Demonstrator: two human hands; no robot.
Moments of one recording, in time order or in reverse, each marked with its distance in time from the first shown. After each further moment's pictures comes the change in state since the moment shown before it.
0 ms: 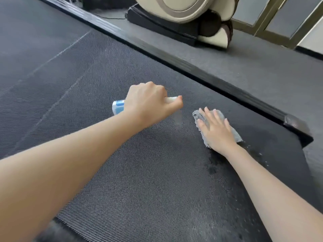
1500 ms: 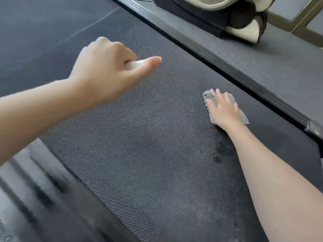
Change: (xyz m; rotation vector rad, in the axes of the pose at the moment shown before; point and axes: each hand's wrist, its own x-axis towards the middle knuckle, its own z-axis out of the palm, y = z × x) left_hand -0.062 -0.048 -0.087 -0.143 0.074 -0.127; right_hand 0.038 -0.021 -0.013 -0.010 -0.052 0.057
